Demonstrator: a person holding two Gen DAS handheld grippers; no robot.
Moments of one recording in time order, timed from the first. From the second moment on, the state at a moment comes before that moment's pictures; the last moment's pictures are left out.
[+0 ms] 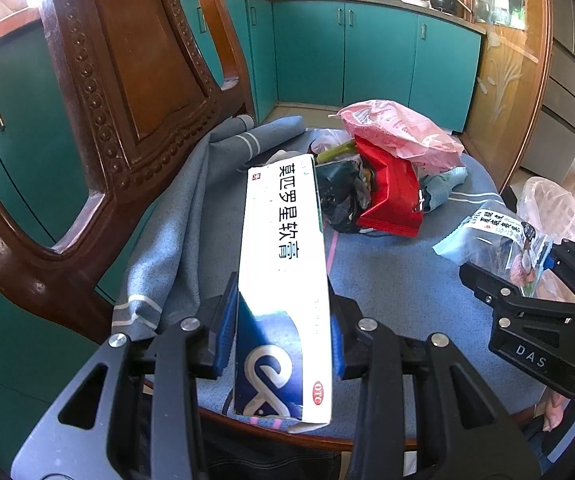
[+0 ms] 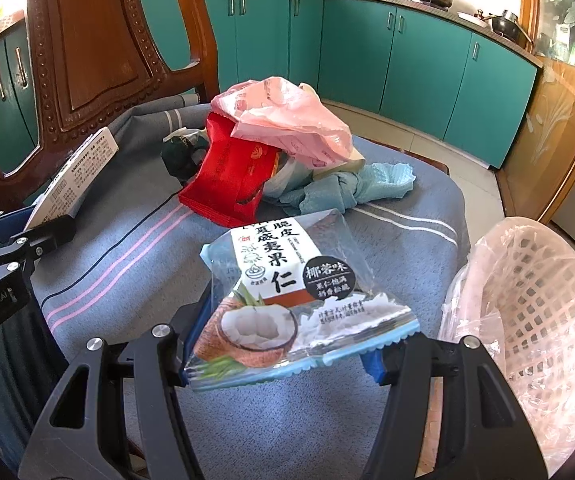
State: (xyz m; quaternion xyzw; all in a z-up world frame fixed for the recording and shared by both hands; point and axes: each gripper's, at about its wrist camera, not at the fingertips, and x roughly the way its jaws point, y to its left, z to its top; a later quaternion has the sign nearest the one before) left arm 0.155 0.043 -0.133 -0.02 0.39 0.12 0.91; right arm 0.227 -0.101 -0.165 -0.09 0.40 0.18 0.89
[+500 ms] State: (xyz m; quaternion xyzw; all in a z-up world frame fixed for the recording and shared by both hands) left arm 0.142 0.029 -0.097 -0.02 0.35 0.10 0.93; right arm 0.214 -0.157 -0.108 -0.01 0.32 0.18 0.93
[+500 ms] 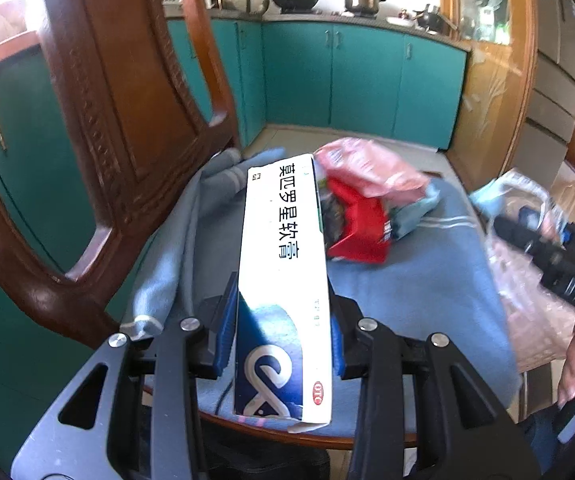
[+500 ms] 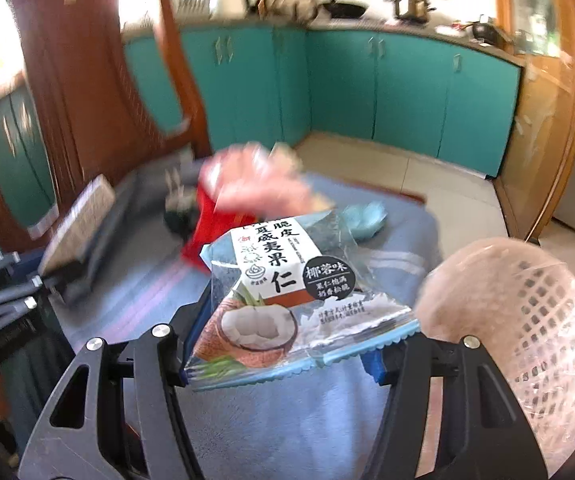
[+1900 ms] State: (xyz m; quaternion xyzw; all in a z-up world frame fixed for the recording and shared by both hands) left arm 0.223 -0.159 -0.119 -0.03 0.39 -0.17 0.91; right arm 0.184 -0.407 -0.106 0.24 0.28 -0.14 0.92
